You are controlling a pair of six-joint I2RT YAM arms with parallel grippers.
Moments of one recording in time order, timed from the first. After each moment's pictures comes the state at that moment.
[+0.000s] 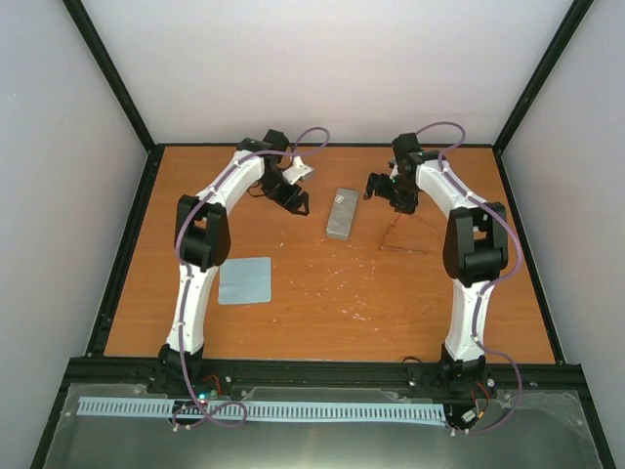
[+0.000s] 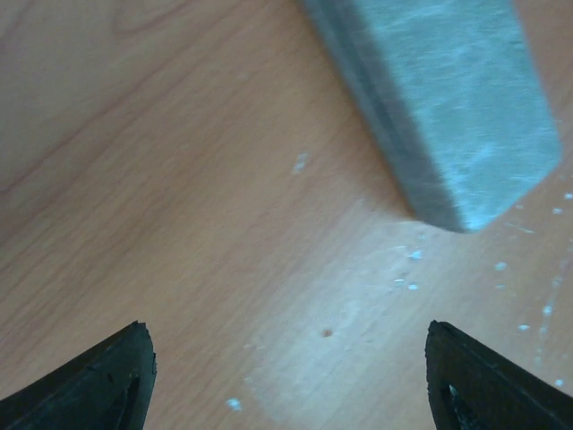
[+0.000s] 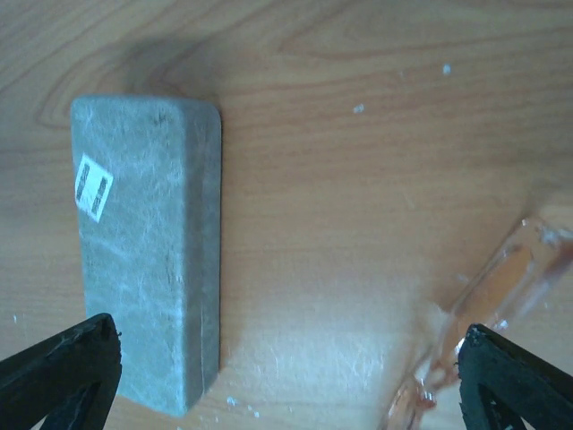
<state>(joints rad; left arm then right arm) -0.36 2.37 2.19 -1.19 0.41 0.35 0.21 2.10 1.77 -0.89 -0.26 0.45</state>
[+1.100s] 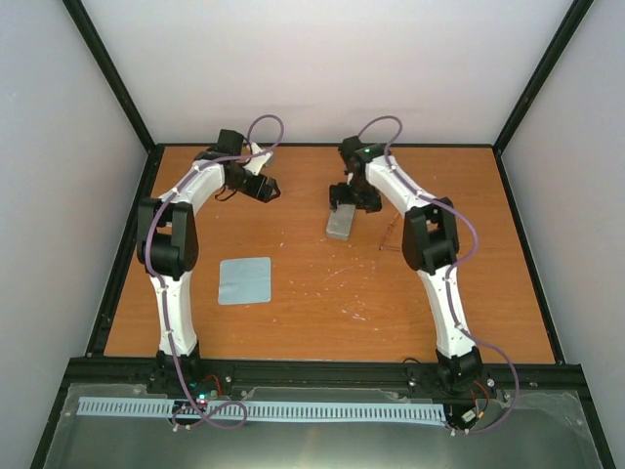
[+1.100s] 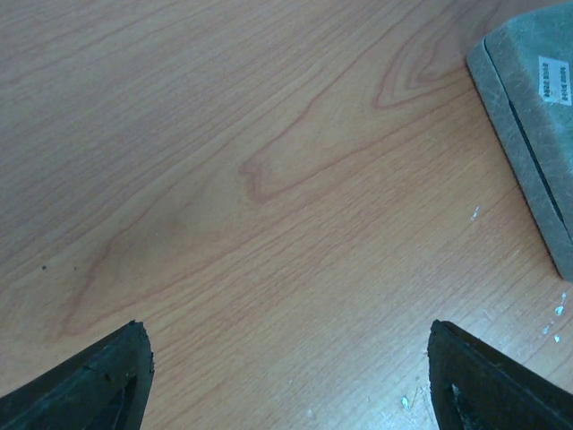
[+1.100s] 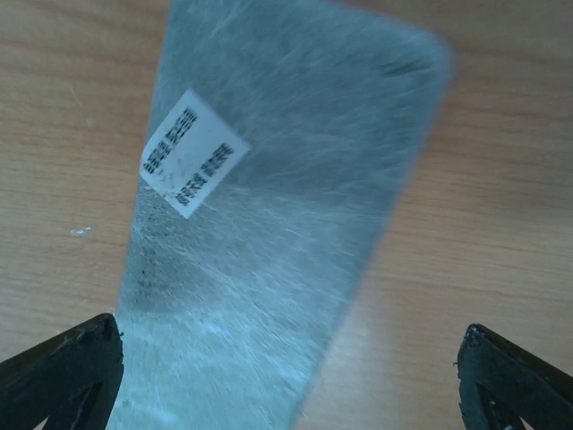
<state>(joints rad) -0.17 2.12 1.75 -0.69 0.42 0.27 0.40 2.37 2.17 -1.16 -0.10 0.37</state>
